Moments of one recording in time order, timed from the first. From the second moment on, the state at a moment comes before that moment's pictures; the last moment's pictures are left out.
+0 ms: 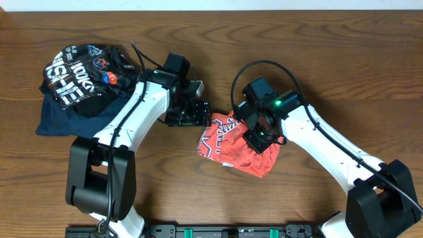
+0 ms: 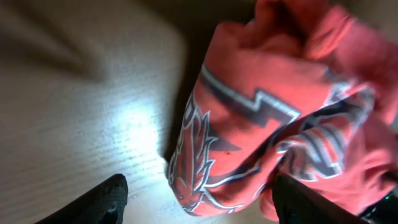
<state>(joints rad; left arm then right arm) -0.32 1.81 1.29 -0.99 0.42 -0.16 0.55 1.66 1.19 -1.01 -0.14 -0.16</state>
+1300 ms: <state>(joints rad) -0.46 1.80 1.08 -0.83 0.30 -0.16 0.49 1.47 1.20 -1.14 -0.04 0.04</state>
